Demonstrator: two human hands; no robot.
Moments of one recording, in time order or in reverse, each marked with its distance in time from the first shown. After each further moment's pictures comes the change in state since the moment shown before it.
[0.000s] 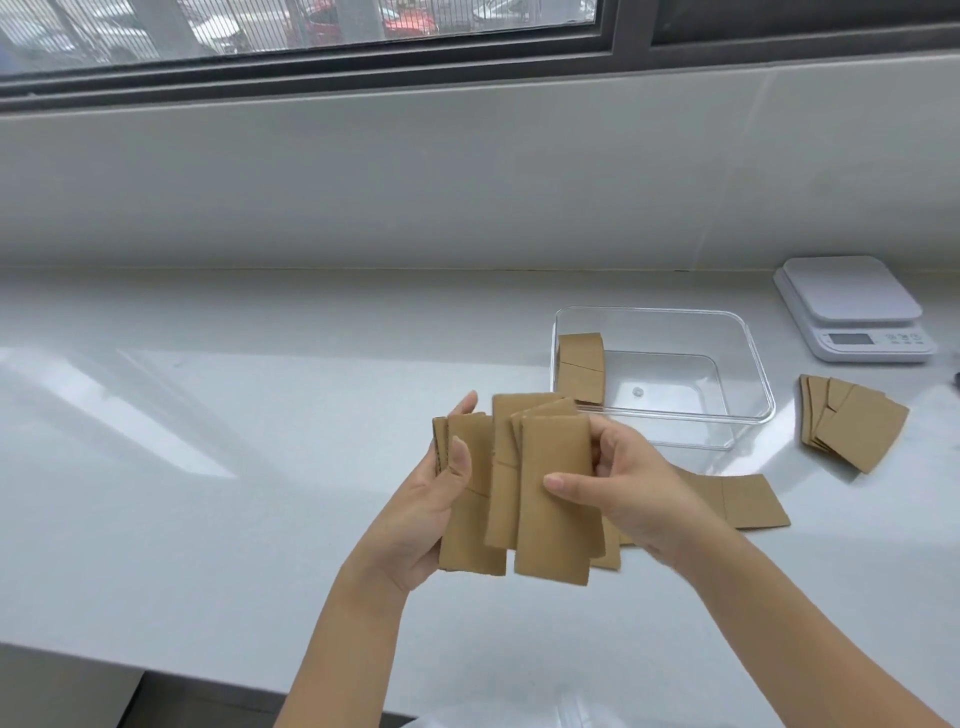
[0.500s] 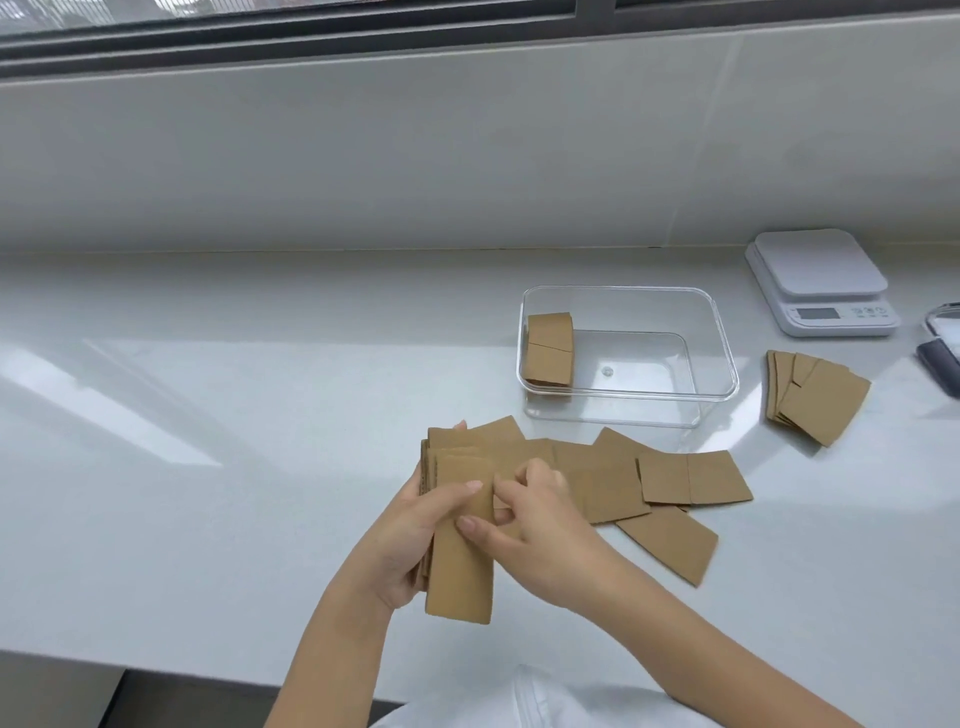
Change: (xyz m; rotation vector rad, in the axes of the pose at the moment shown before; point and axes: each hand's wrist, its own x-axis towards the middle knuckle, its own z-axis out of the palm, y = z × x) left_hand 0.009 -0.037 0.011 -0.020 0.072 -0.122; right_hand -0.014 0.044 0.026 -0.877 -0.030 -0.004
